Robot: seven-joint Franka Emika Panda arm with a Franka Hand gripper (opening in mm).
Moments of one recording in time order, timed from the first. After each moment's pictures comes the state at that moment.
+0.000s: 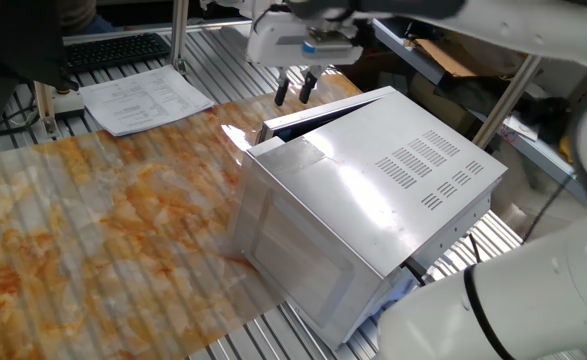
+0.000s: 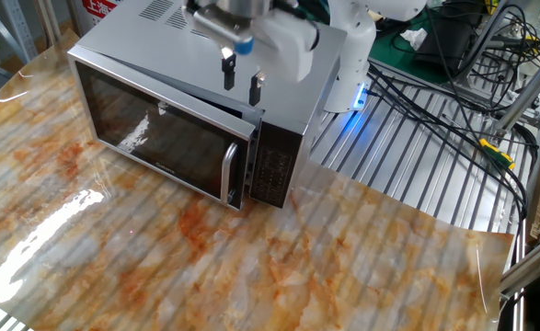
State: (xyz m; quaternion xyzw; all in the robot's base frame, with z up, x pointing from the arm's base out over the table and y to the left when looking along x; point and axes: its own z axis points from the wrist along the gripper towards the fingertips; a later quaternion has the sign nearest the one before) arm 0.459 -0.035 0.378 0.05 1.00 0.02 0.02
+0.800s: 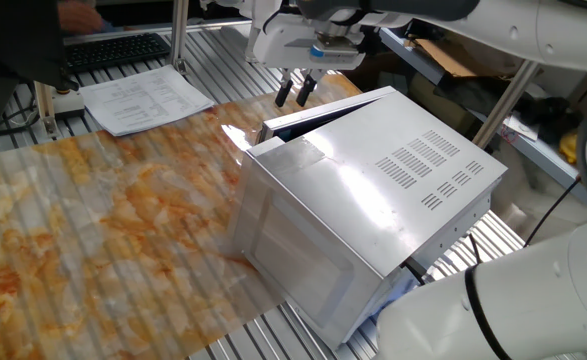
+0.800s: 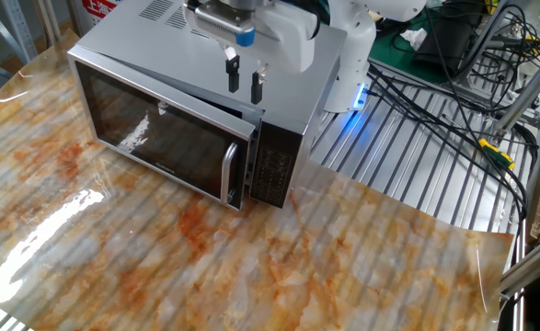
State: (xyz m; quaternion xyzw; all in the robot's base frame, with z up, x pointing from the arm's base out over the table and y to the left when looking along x) arm 0.456 -0.035 0.377 0.04 1.00 0.05 0.03
